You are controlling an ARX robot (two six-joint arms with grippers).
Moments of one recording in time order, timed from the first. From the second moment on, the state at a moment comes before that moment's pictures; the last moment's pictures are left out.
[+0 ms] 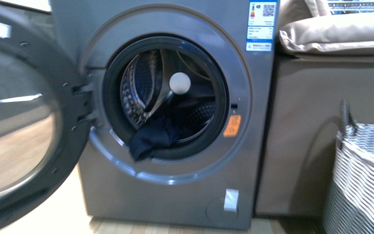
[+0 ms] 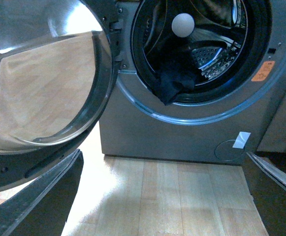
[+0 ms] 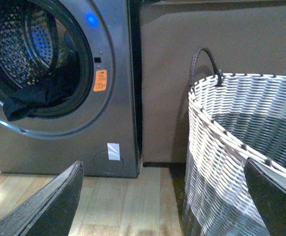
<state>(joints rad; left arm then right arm) 0.00 0.00 0.01 0.00 0.00 0.00 0.00 0.00 0.01 0.00 0.00 0.00</state>
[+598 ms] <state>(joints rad) 0.00 0.00 0.01 0.00 0.00 0.00 0.00 0.00 0.01 0.00 0.00 0.00</state>
